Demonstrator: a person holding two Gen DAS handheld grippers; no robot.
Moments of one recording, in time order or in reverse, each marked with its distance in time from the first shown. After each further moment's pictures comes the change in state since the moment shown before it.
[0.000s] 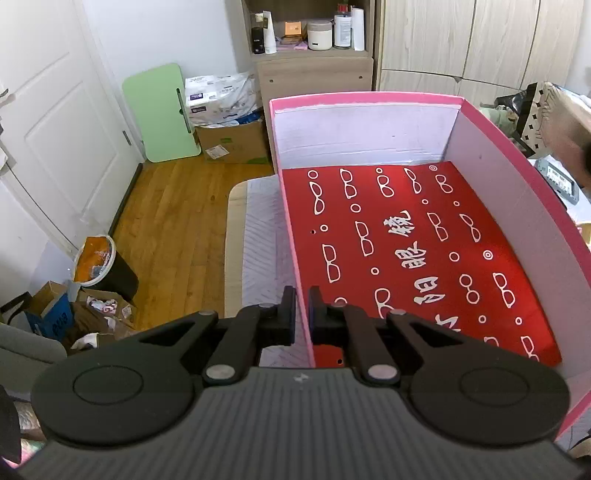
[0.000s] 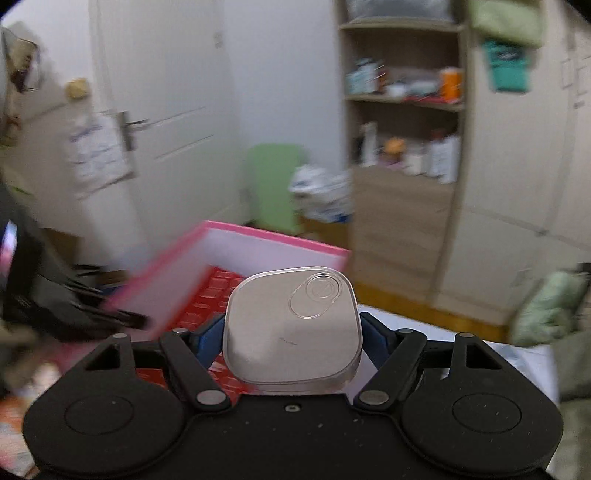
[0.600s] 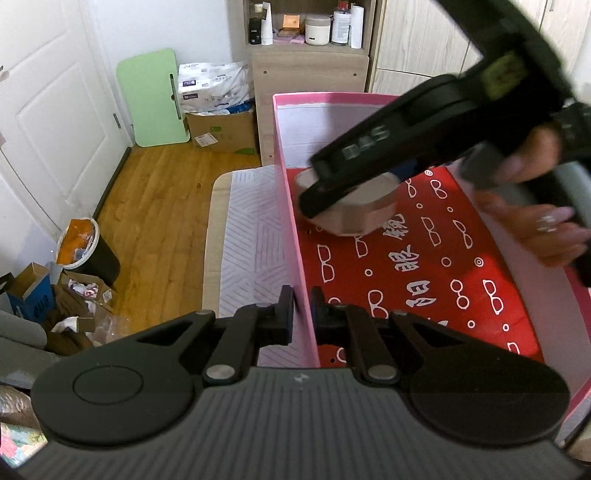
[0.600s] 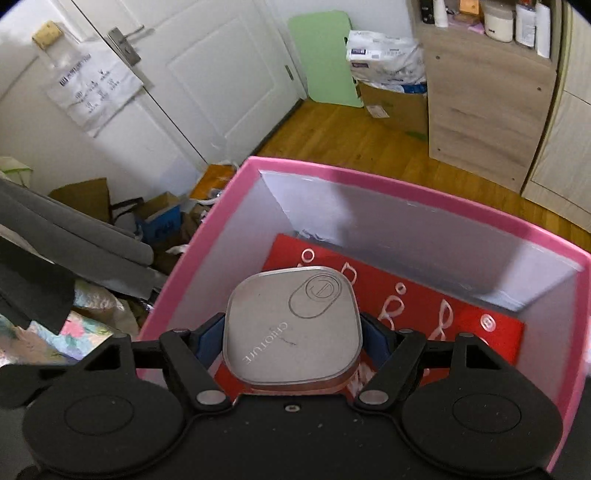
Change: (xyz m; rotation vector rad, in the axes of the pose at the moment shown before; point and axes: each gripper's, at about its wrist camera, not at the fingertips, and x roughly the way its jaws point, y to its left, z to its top) left arm 0.003 0.013 0.004 -0.054 0.026 -0.066; right arm 0.205 0.047 0.048 0.138 0.444 0.172
